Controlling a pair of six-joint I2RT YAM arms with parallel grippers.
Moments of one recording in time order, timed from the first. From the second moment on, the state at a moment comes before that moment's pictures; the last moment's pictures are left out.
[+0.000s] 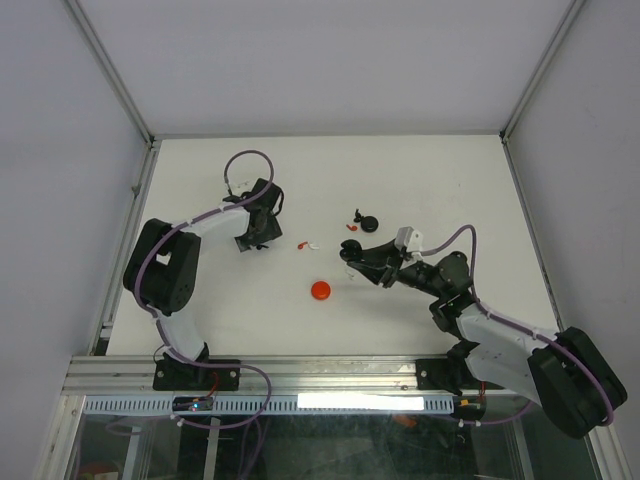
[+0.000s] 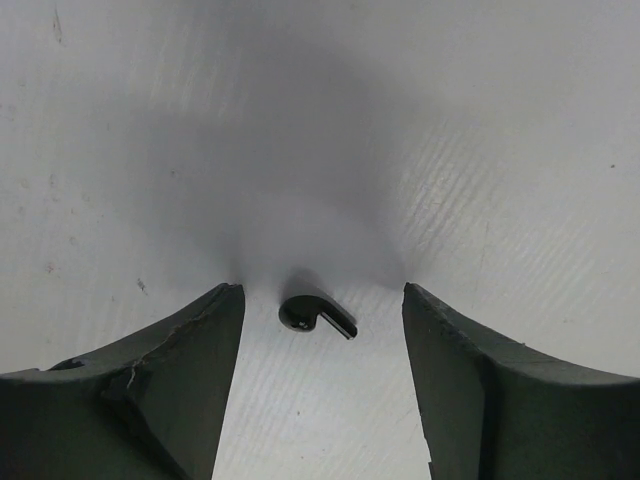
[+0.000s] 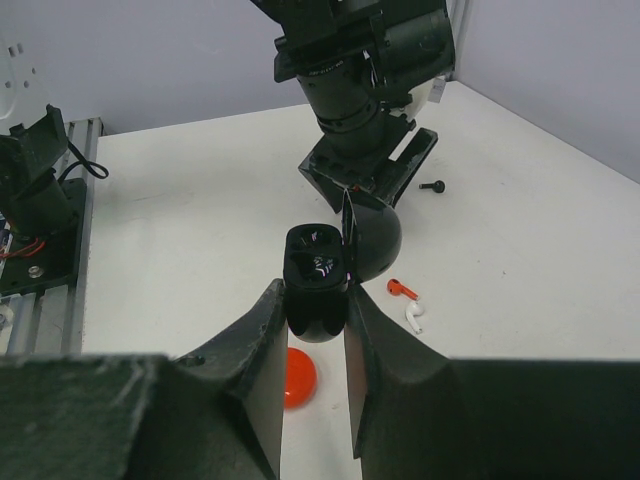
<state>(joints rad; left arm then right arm) -0.44 1.78 1.13 -0.52 -0.36 -0.82 0.57 1.02 0.21 1.00 -0.63 0.10</state>
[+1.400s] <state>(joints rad) -0.43 1.74 1.17 -0.64 -0.34 -0.63 0.57 1.00 0.21 0.99 -0.64 0.10</state>
